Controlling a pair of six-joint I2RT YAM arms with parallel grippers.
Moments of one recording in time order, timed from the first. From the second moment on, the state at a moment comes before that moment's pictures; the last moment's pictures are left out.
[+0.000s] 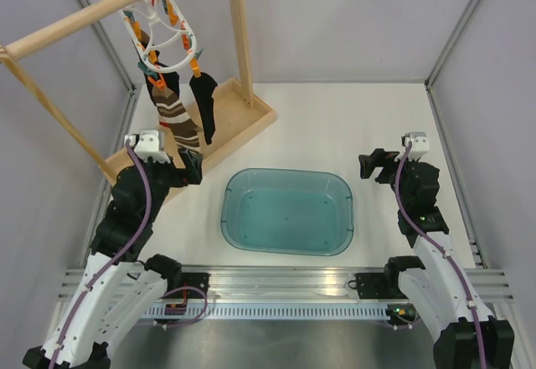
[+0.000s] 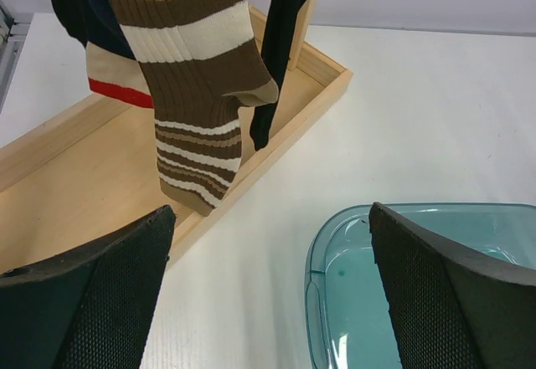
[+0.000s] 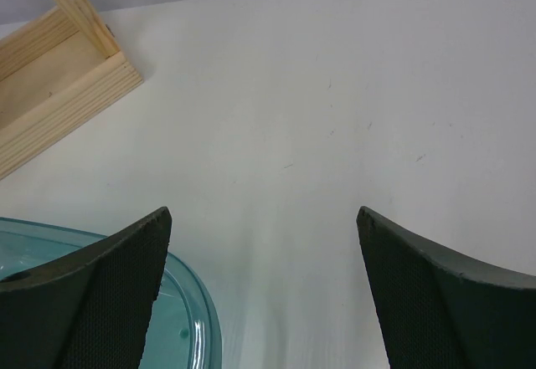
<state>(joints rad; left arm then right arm) -0.38 0.58 0.81 -0.41 -0.21 -0.19 0.04 0.73 0.43 0.12 -0.13 0.22</state>
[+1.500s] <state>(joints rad) -0.38 0.51 0.81 -0.41 -0.21 -0.19 0.81 1.80 1.32 0.58 -0.13 0.19</state>
